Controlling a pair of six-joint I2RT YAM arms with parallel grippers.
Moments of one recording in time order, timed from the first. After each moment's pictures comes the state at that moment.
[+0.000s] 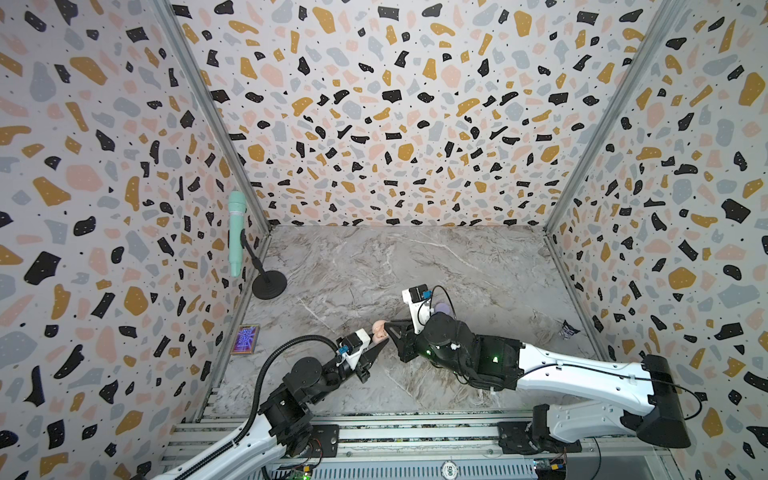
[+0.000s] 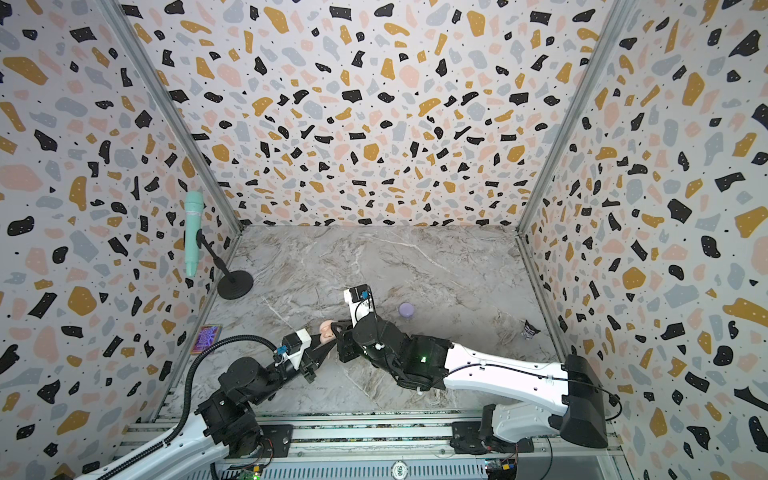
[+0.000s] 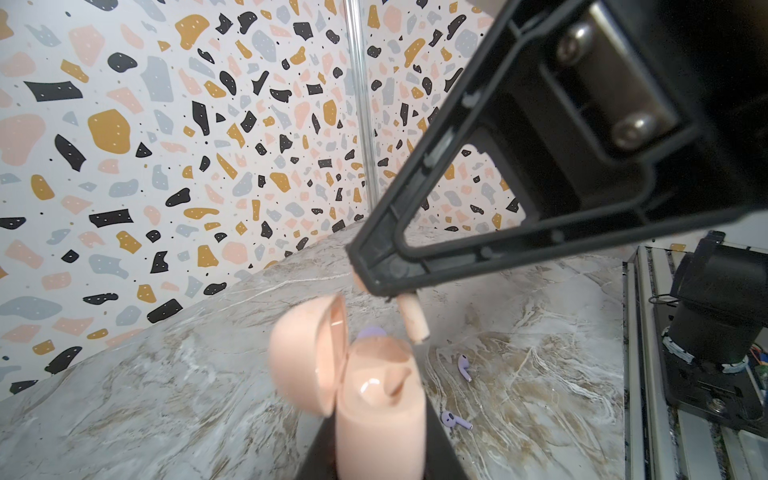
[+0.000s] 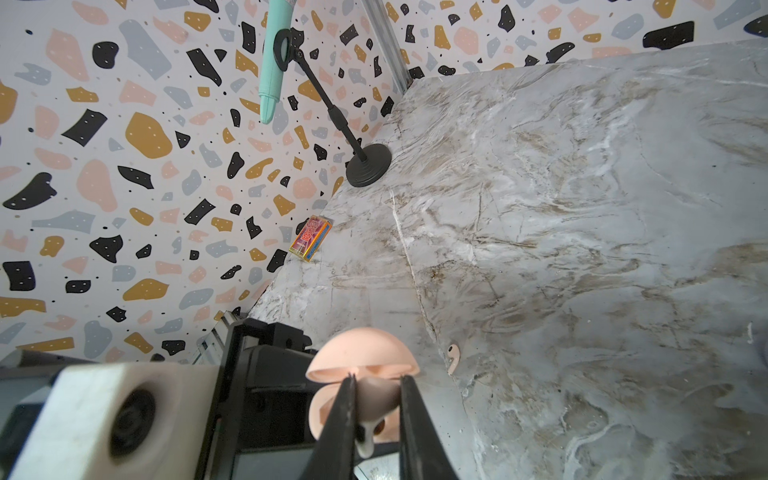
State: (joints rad) left arm -0.83 0.43 0.15 0.32 0.10 0.07; right arm 1.29 1.27 1.06 -0.18 0.31 0.66
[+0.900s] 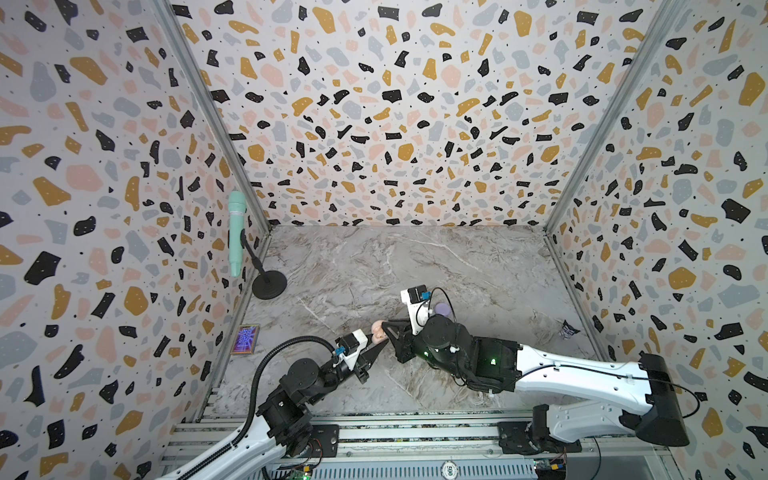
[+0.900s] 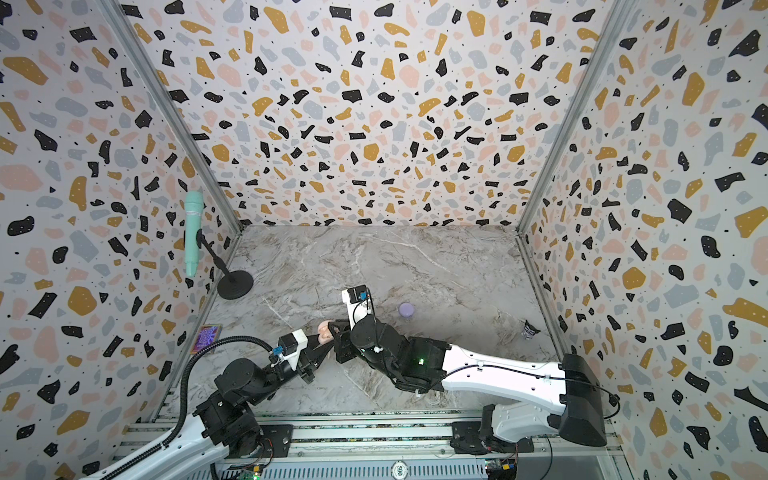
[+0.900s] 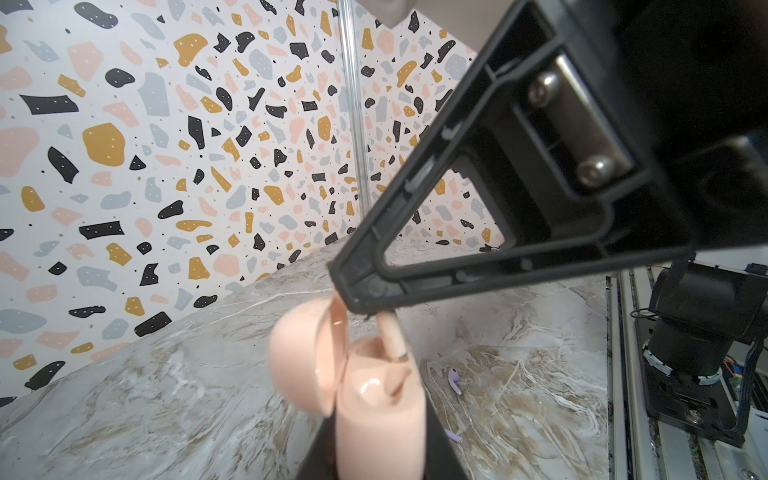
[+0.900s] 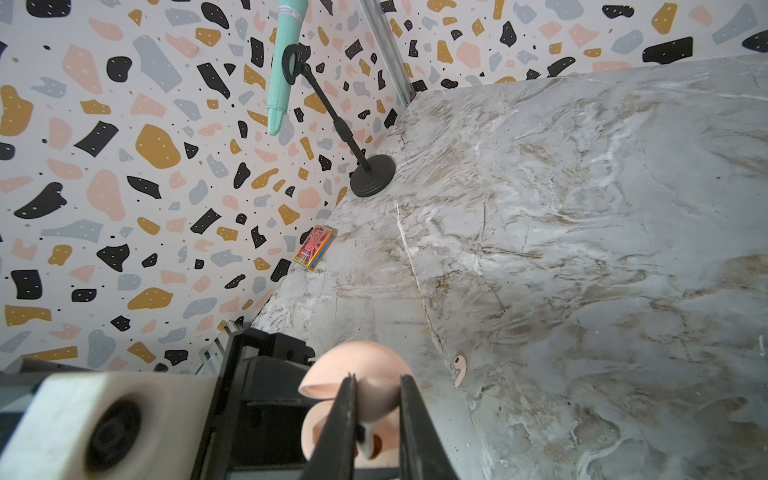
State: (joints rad) left arm -0.82 0.41 0.15 0.33 0.12 0.05; right arm 1.30 1.28 1.06 -0.14 0.35 0.66
